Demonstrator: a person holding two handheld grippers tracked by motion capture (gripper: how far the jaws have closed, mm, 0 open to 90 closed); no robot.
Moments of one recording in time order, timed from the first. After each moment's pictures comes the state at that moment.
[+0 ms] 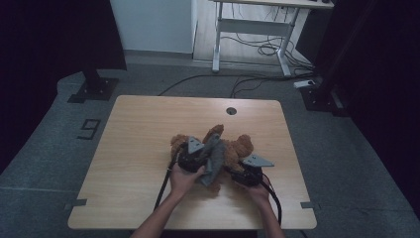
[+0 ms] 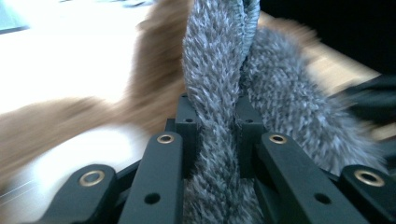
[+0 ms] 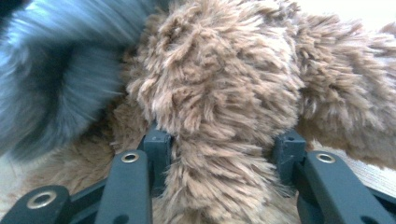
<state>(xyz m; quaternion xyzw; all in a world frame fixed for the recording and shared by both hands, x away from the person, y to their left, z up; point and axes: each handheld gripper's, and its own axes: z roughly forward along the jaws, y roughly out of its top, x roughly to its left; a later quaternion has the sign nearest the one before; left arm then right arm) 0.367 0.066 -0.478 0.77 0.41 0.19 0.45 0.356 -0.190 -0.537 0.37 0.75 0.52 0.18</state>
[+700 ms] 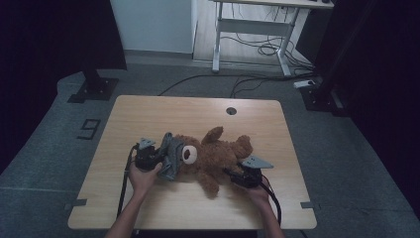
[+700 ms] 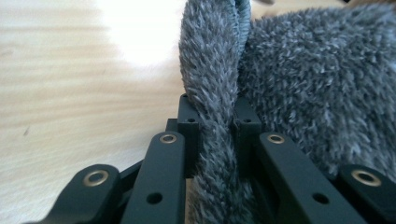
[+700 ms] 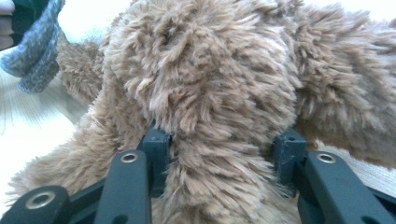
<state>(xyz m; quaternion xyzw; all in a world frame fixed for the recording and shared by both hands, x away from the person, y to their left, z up) 0.382 0.185 -0.509 0.72 0.53 0.18 0.43 0.353 -0.188 -0.539 0.36 0.75 0.53 0.18</state>
